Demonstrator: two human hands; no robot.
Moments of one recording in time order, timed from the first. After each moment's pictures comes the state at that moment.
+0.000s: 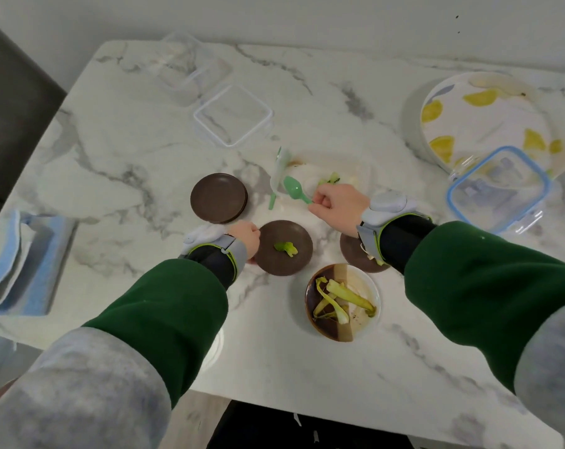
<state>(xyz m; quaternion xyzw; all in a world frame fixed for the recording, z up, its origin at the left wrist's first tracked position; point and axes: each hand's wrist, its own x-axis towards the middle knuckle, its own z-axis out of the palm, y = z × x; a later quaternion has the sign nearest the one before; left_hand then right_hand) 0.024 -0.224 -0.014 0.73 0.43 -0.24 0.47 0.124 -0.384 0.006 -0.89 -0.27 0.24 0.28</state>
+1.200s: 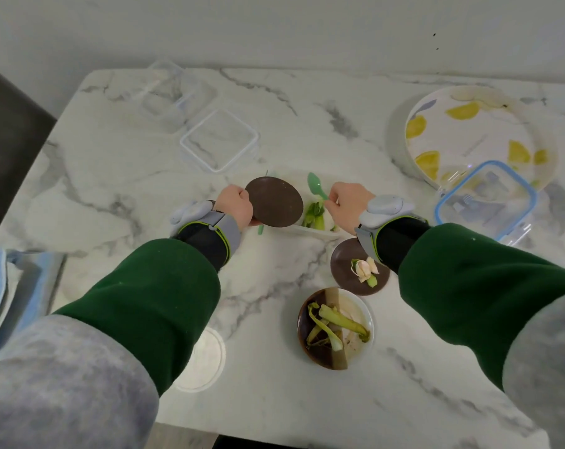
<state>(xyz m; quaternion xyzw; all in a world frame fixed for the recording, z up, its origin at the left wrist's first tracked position) 0.106 -0.212 0.022 0.70 0.44 -0.06 0.55 0.176 -0.394 0.017 -0.94 -0.20 0.24 0.16</state>
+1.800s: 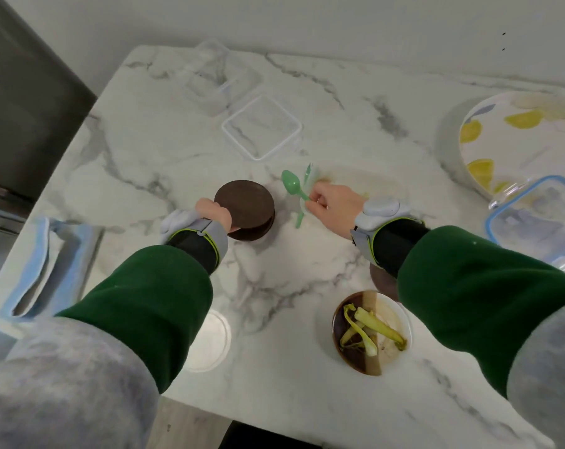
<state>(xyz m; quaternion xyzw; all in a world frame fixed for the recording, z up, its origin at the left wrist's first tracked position) 0.045 -0.114 -0.009 0.72 0.51 -0.06 0.46 0.141 -0.314 0.012 -0.89 -0.30 0.25 0.24</state>
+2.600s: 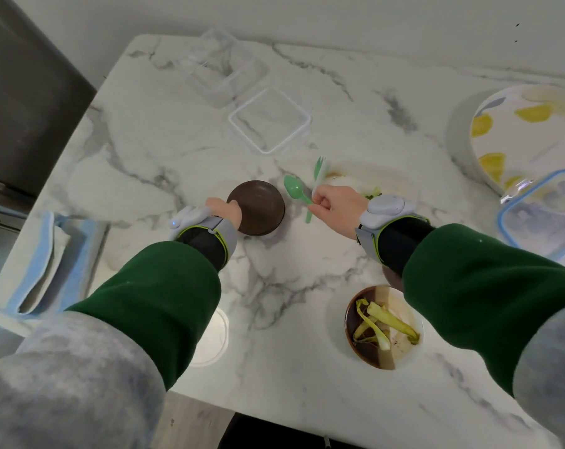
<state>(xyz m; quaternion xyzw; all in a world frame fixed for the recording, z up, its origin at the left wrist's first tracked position) 0.039 -0.106 -0.024 0.73 0.56 -0.10 0.38 0.131 -0.305 -0.002 -0.88 -0.29 0.27 0.25</state>
